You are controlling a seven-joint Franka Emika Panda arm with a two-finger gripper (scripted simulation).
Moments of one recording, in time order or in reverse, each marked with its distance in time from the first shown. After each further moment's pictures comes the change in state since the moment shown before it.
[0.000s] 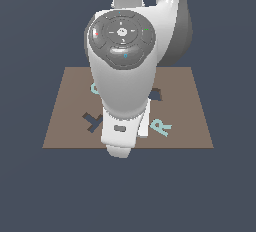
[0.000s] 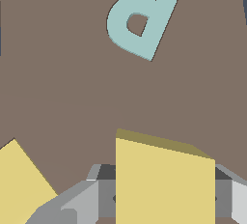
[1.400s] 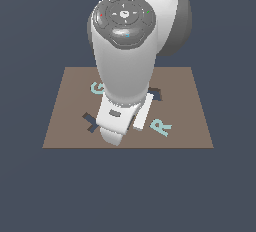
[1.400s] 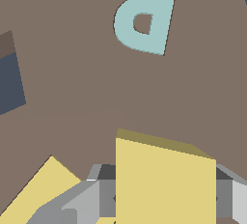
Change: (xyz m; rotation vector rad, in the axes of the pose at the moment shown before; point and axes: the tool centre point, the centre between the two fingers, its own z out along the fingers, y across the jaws) arm -0.002 -0.025 -0.004 0.002 0.000 0.214
